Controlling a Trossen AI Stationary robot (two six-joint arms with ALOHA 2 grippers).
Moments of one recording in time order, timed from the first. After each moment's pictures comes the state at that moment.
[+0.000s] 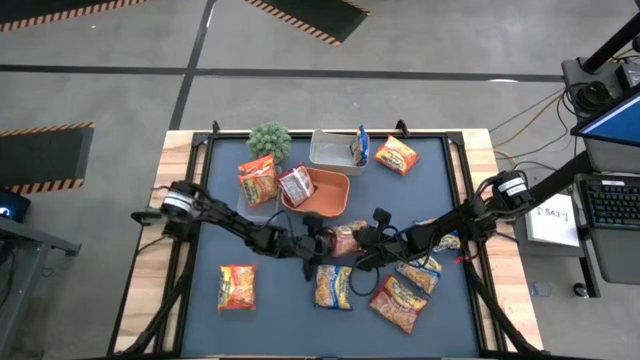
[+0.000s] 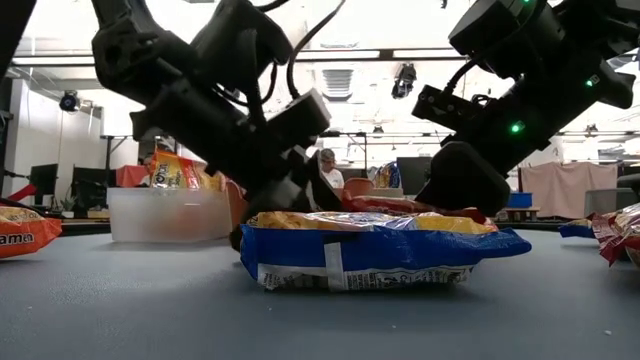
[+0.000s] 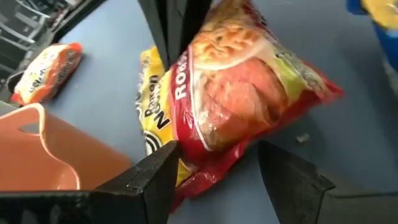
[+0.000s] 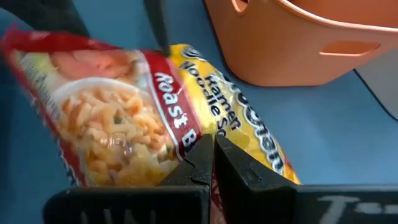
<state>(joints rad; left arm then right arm) -0.23 1.98 0.87 0.48 -0.46 0.33 0.32 1.72 0.70 0.14 0.65 0.37</state>
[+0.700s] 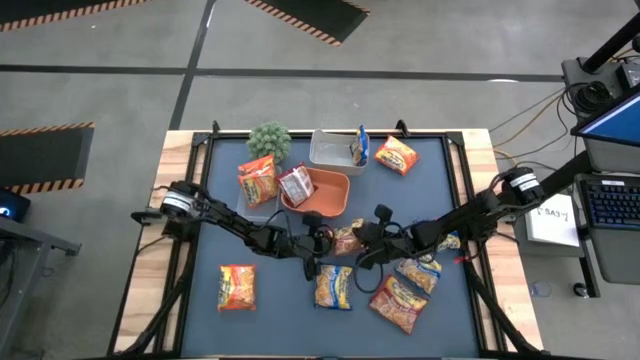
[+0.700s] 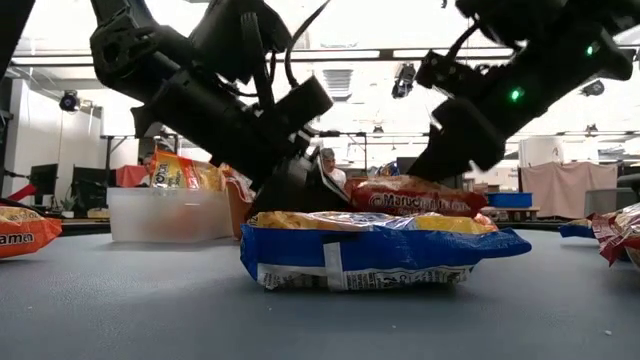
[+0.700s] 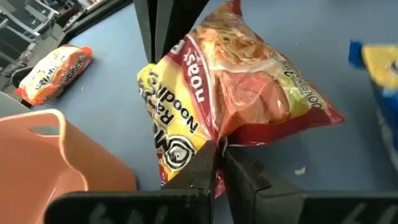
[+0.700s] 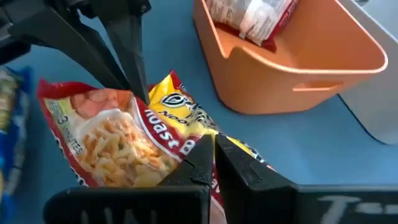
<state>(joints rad) -0.23 1.96 0.87 0.54 -0.46 0.24 0.32 1.60 0.70 0.11 0.65 0.34</state>
